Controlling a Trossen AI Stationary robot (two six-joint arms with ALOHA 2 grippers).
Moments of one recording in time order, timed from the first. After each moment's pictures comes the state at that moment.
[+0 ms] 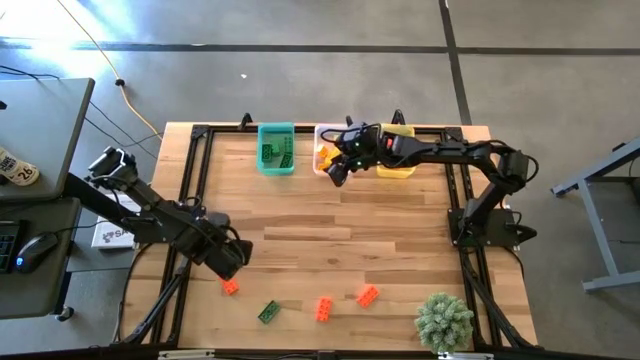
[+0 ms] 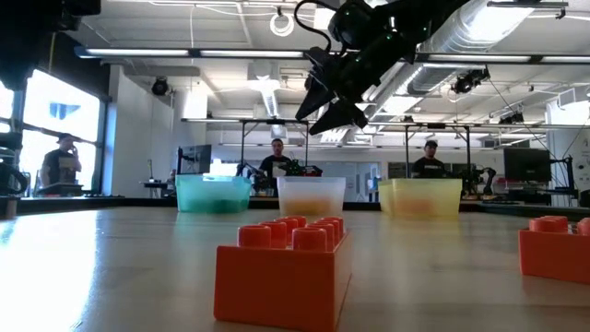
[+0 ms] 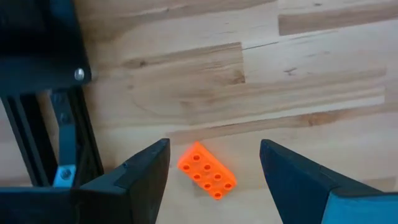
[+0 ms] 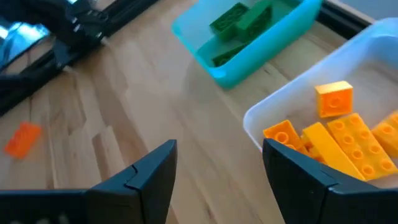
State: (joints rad) left arm -0.53 1.34 1.06 -1.33 -0.12 -2.06; right arm -0.35 1.67 1.19 -0.21 -0.13 0.35
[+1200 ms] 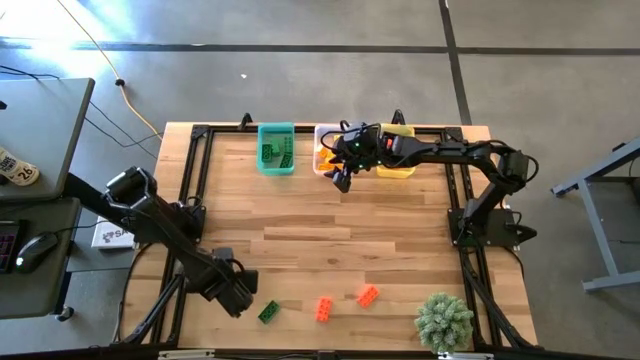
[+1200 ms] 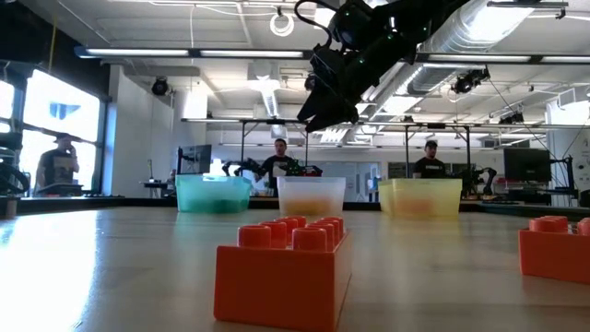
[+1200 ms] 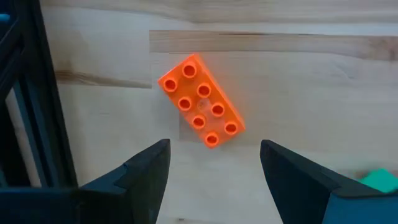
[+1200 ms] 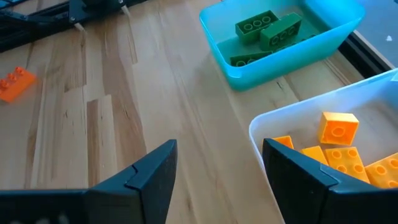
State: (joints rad) left arm -0.66 1.62 1.06 -1.07 0.06 -2.37; right arm -0.35 1.67 1.19 -0.22 -0.17 0.08
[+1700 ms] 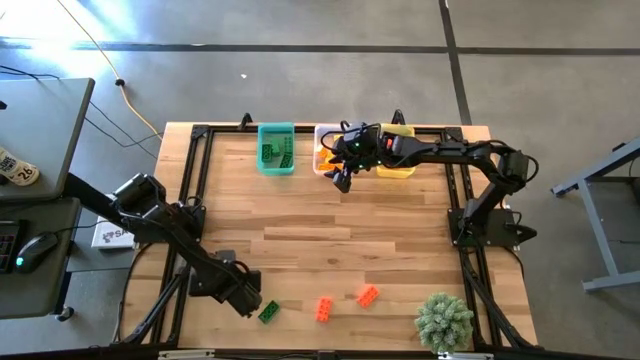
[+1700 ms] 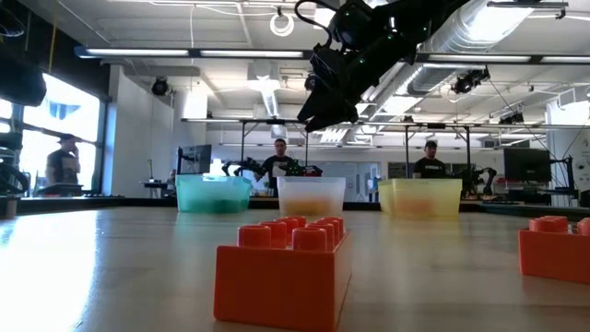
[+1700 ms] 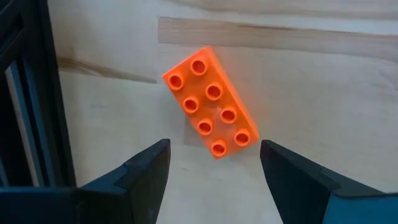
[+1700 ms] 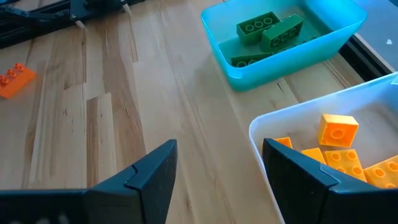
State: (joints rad) left arm -0.63 1.71 1.06 -1.05 0.14 -2.39; right arm -0.35 1.67 1.19 -0.22 -0.18 0.06
